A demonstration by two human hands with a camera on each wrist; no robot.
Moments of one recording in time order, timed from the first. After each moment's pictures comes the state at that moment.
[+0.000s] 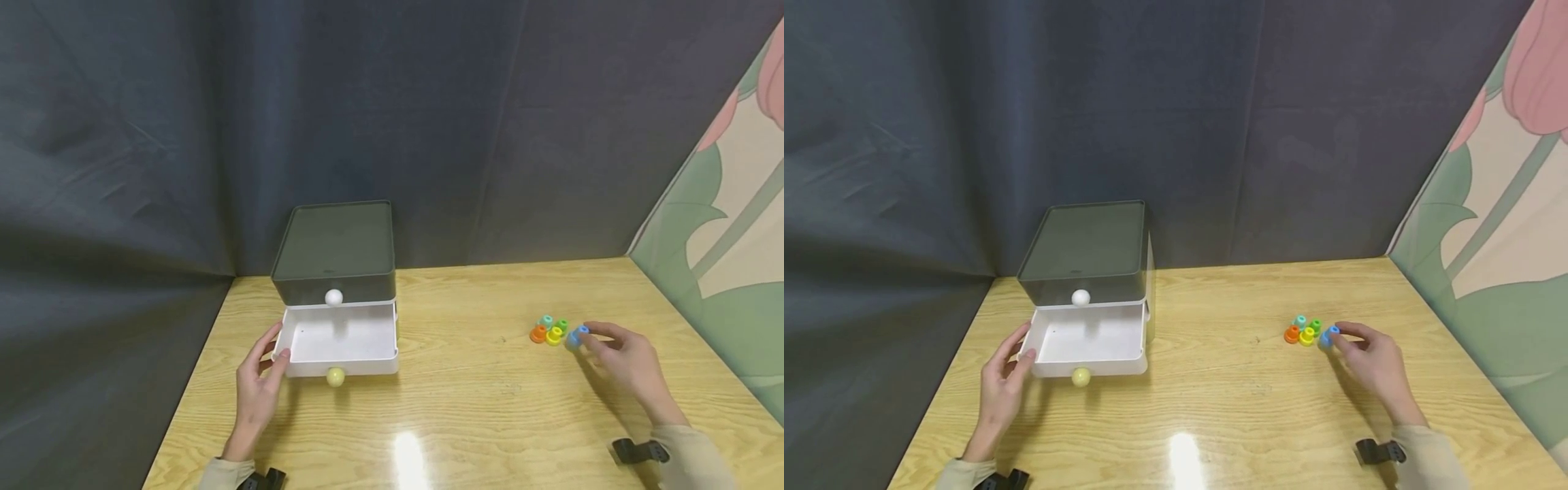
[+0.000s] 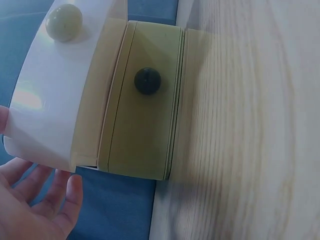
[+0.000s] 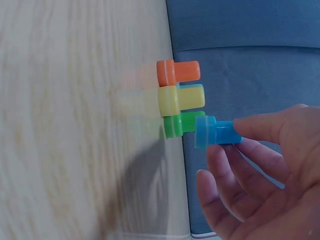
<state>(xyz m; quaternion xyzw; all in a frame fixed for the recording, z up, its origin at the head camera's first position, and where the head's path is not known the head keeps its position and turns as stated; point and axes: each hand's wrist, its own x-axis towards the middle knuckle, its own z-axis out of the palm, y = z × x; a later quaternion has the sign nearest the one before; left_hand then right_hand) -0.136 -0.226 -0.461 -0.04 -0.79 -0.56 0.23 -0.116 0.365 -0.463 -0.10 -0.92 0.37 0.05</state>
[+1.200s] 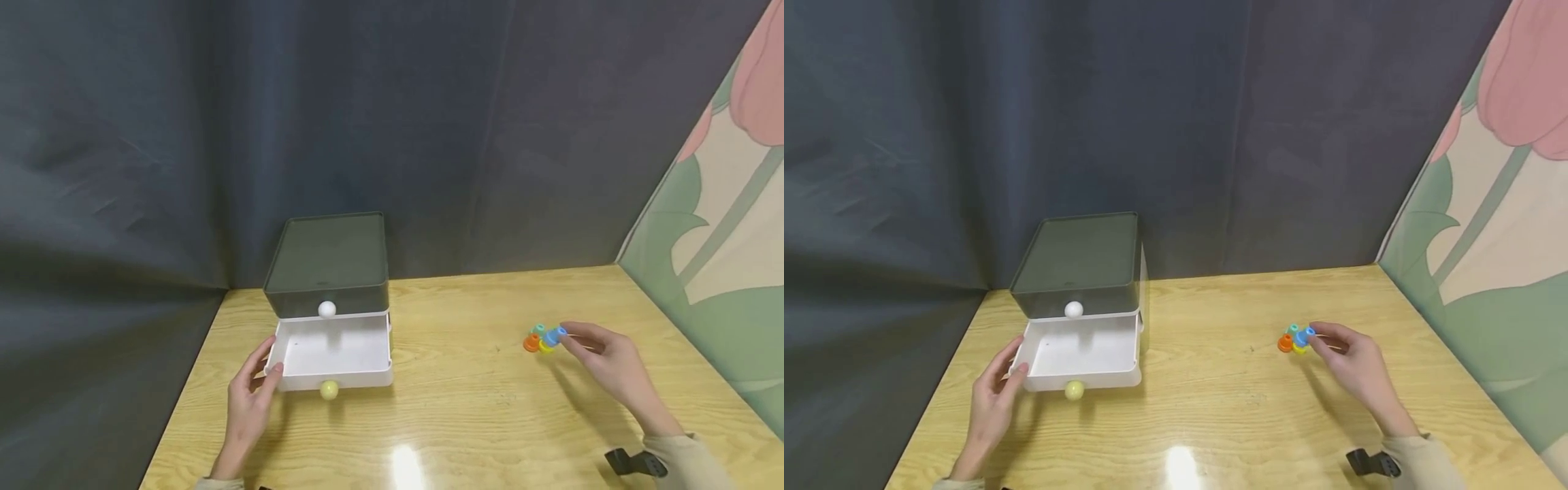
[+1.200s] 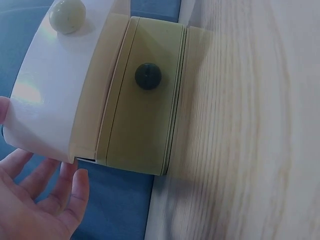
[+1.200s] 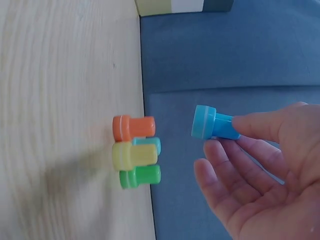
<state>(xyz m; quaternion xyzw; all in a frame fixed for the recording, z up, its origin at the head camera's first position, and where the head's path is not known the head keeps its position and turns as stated) -0.136 -0.229 -0.464 -0.02 -0.80 -0.57 0.20 -0.112 0.335 -0.433 -0.02 -0.92 0.37 0.12</state>
